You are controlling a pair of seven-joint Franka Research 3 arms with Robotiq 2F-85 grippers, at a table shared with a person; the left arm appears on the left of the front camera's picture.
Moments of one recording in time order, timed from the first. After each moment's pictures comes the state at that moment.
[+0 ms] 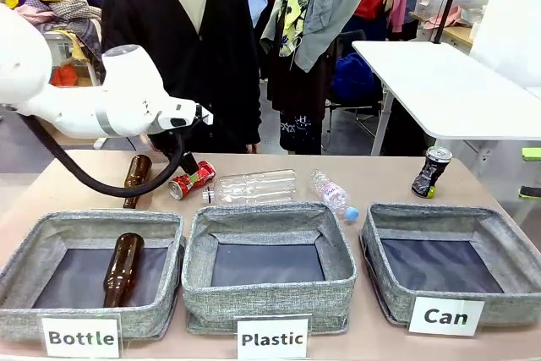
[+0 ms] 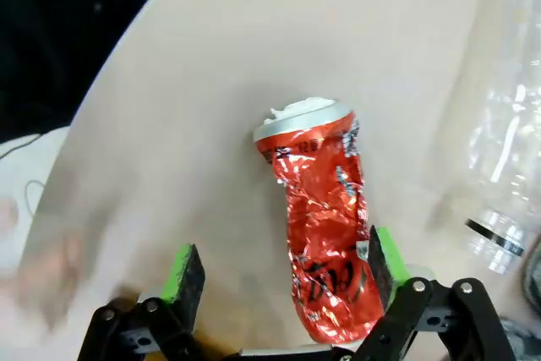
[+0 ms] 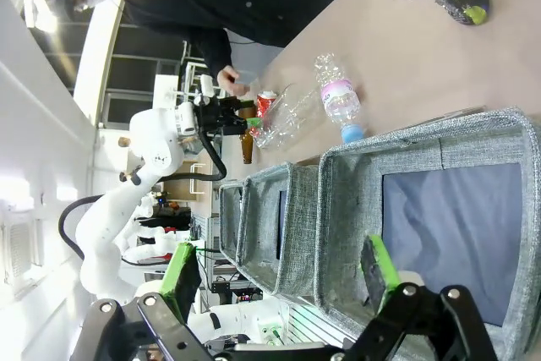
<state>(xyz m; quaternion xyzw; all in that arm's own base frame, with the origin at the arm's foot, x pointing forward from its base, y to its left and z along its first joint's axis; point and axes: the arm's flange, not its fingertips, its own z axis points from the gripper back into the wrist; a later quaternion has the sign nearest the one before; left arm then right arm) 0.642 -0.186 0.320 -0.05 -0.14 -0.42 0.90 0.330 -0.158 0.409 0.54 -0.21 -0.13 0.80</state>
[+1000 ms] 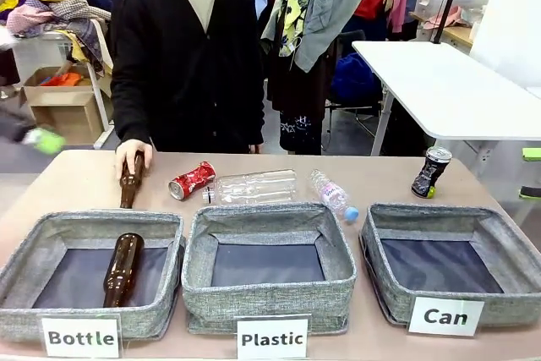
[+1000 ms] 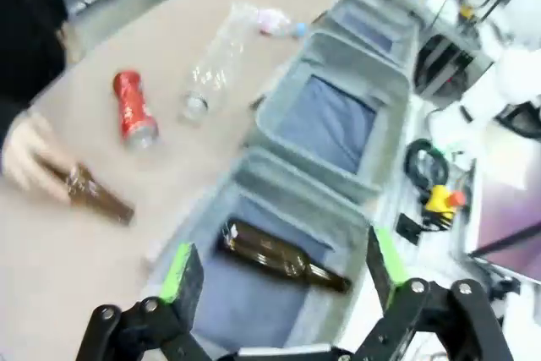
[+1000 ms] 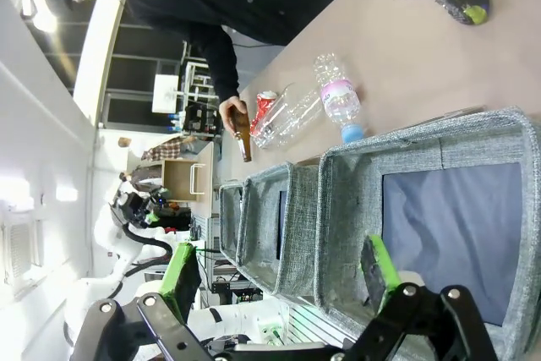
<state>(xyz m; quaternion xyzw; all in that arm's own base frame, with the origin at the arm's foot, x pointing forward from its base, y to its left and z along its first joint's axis) 0.369 0.072 0.489 -0.37 -0.29 -0.37 0.80 0.330 -0.159 0.409 0.54 -0.21 -0.13 0.80</state>
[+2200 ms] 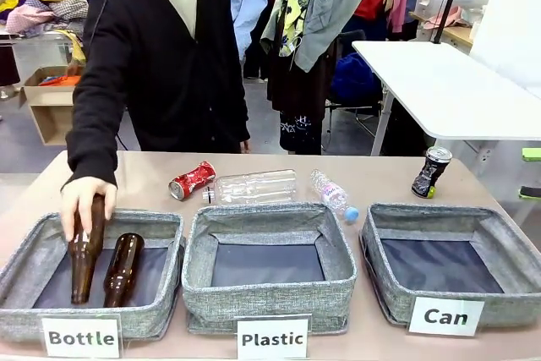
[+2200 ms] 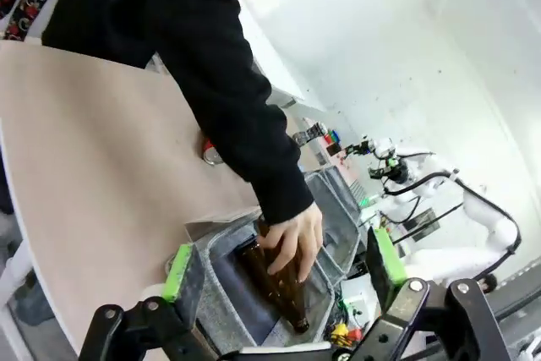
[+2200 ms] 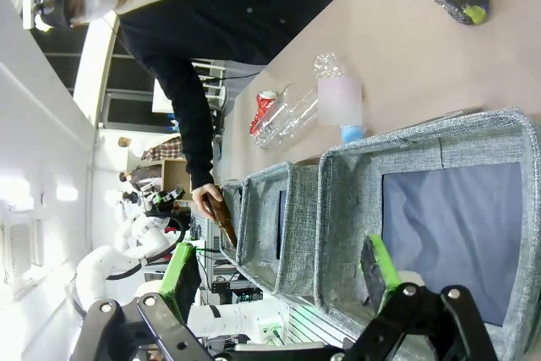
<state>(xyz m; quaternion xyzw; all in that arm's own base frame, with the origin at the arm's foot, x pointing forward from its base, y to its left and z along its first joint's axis) 0.372 0.296 0.393 -0.56 -0.34 -0.05 0.75 0.330 -0.158 0.408 0.54 -0.21 -0.13 0.80</state>
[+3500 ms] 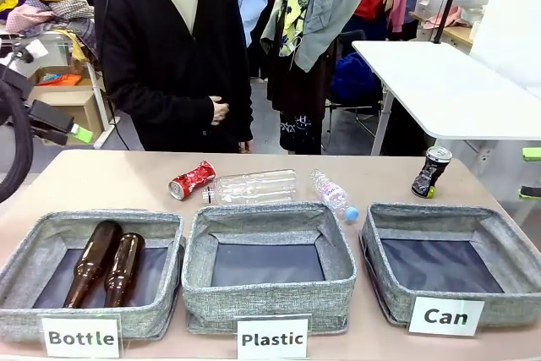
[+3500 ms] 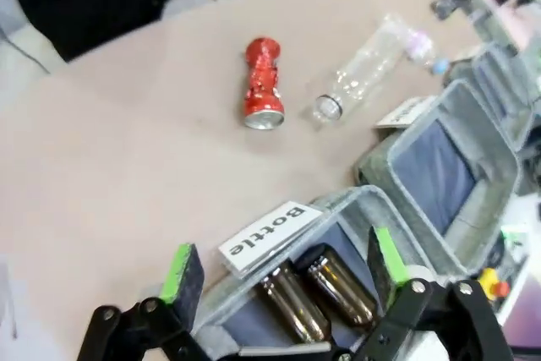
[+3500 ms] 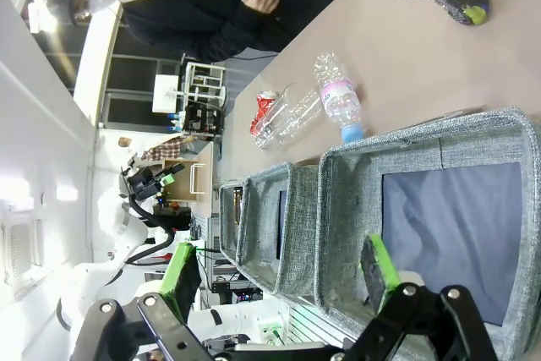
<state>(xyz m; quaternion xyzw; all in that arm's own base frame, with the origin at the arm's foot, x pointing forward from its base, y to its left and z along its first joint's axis) 0.449 0.035 0.472 -0.26 -0.27 -0.21 0.90 0.330 -0.158 0.409 0.54 -0.21 -0.13 0.80</state>
